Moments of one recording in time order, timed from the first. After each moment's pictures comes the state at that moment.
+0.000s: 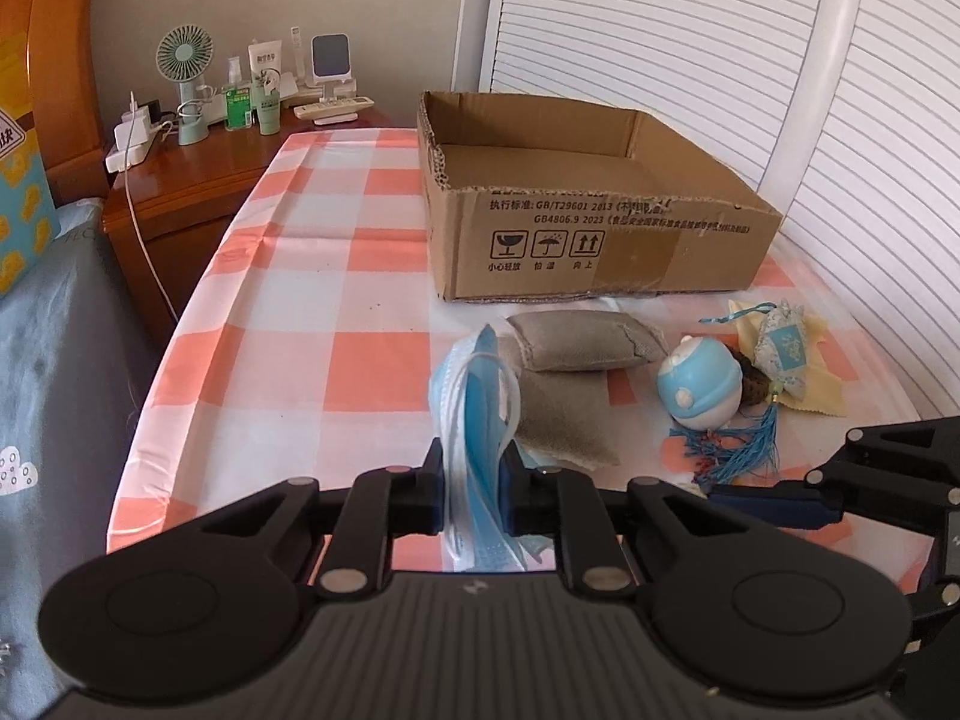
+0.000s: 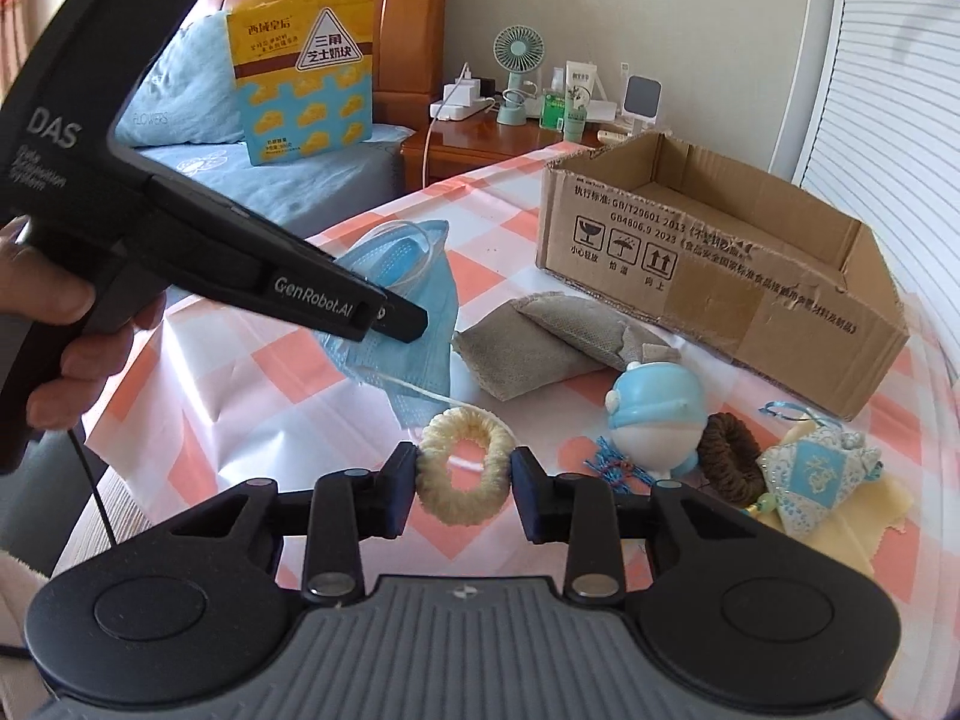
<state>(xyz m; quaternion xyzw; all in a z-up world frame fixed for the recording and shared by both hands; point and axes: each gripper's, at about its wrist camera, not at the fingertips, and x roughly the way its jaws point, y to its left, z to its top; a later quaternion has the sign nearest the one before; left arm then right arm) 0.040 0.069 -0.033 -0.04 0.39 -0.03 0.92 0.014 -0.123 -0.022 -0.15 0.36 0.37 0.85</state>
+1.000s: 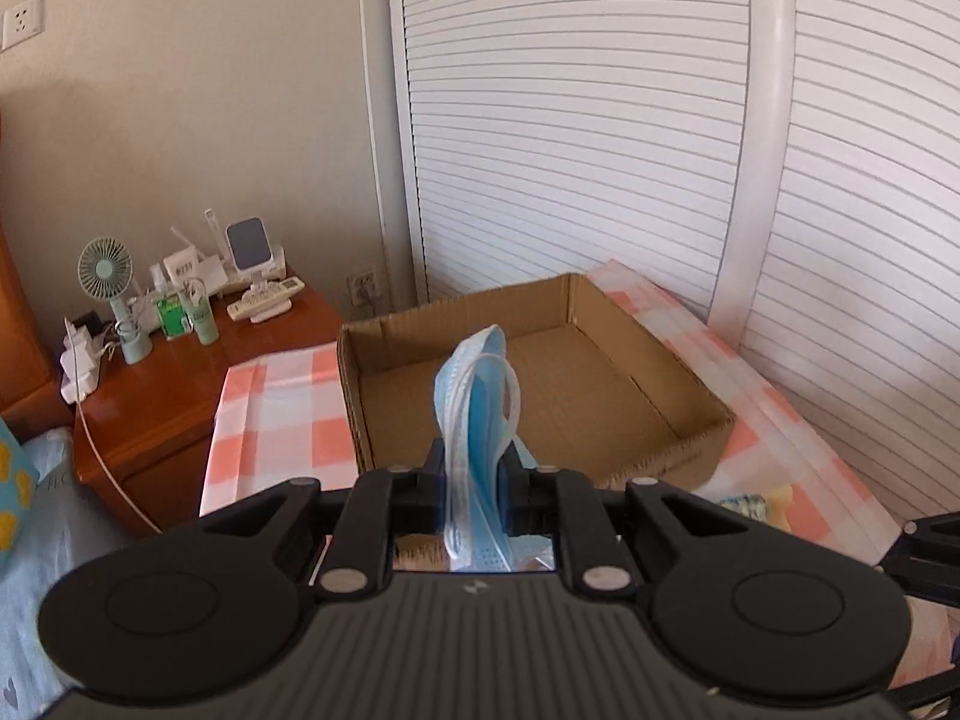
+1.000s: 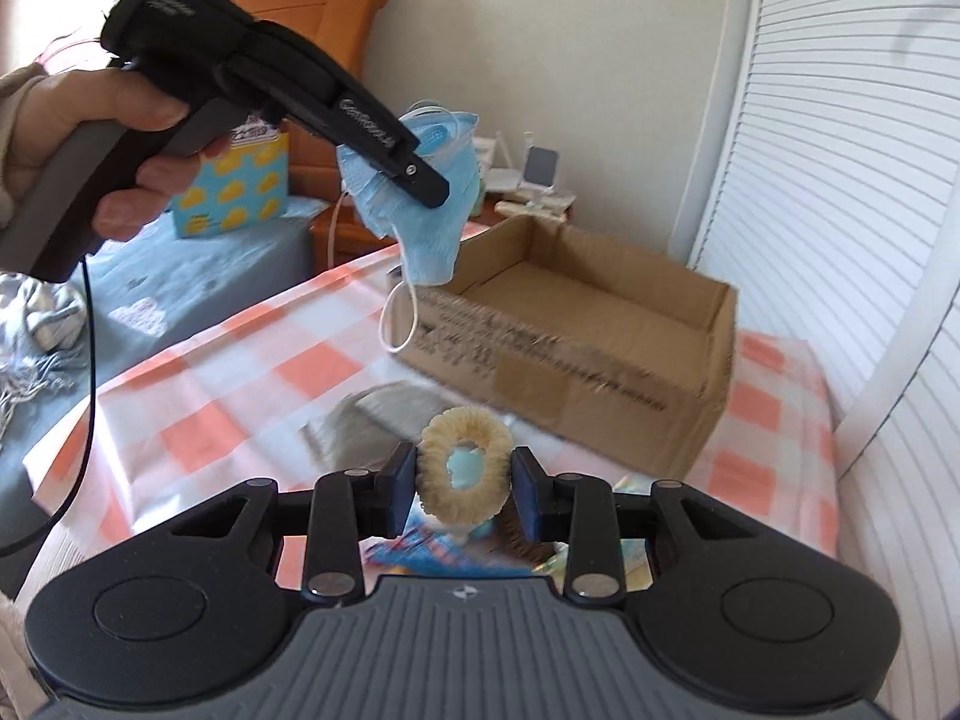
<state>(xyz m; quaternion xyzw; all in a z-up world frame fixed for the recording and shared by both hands) 0.148 0.030 0.076 0.05 0.31 -0.08 0.95 0.040 -0.185 0.034 -0.14 0.30 0.31 0.89</state>
